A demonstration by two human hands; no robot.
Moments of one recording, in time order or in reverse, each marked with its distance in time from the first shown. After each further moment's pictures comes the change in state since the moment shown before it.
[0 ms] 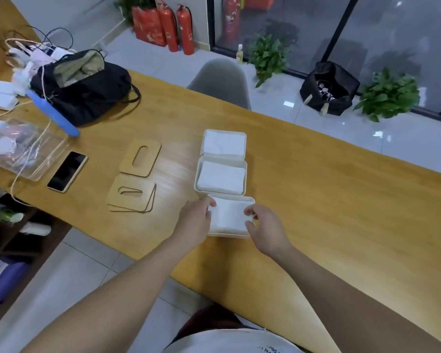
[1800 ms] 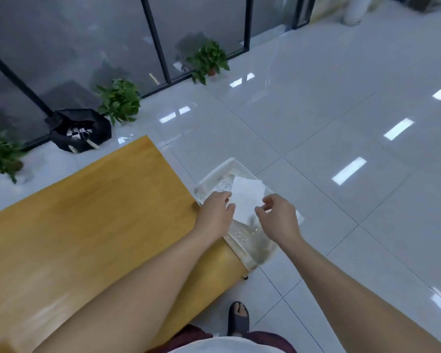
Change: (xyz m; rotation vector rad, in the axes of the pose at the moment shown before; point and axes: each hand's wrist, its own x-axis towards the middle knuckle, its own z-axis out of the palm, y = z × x) left_hand -0.260 0.616 0.474 0.235 -0.605 0.813; right_hand -0.506 0.482 -0.299 0.503 0.953 0.915
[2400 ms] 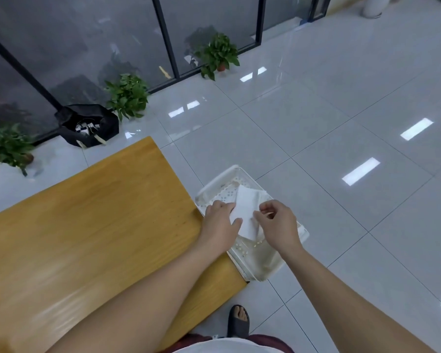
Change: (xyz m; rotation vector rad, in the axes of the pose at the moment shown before) left_hand 0.016 -0.001 0.018 0.085 -0.024 -0.047; right_hand 0.040 0.011 0.010 0.193 -0.038 -0.008
